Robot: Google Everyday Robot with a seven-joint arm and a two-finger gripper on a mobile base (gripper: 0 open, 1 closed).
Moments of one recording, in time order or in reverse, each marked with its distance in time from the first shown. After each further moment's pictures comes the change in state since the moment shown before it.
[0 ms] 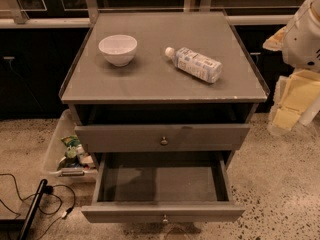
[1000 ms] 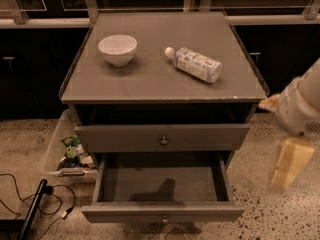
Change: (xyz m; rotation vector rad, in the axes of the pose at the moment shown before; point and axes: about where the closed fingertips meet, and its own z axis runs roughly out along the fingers) arm 0.044 0.063 0.084 -0.143 0.007 0.029
